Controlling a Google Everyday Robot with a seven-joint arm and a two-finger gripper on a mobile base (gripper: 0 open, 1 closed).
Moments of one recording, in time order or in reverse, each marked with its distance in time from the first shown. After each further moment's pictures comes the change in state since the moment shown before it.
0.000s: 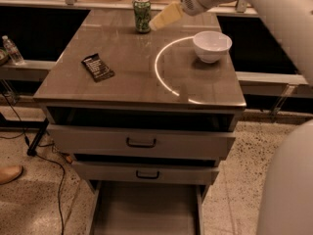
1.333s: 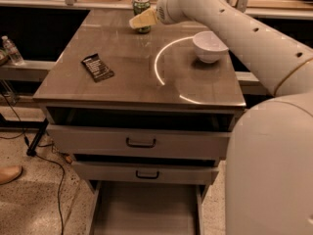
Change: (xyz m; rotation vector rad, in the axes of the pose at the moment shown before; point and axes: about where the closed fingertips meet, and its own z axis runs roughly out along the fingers) arm -0.023 -0.002 0.095 0.081 -0.151 0.141
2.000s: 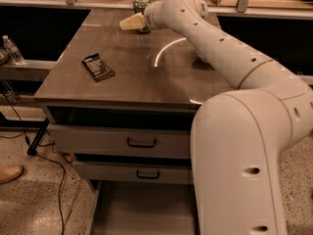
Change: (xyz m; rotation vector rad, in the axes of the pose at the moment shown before) arm 0.004 -0.003 0.078 0.023 -0.072 0.043
